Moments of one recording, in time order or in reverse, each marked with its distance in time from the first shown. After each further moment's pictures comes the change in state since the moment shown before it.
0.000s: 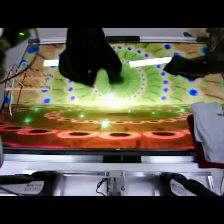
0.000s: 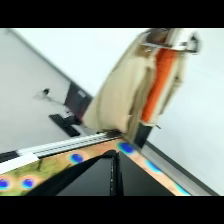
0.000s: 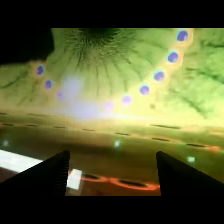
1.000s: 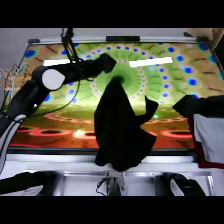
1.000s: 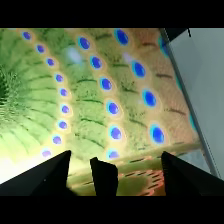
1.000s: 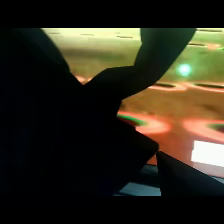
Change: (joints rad) left arm -0.293 0.099 -0.487 0.573 0.085 -0.836; right arm 0.000 0.403 -0.320 -0.041 0.283 0.015
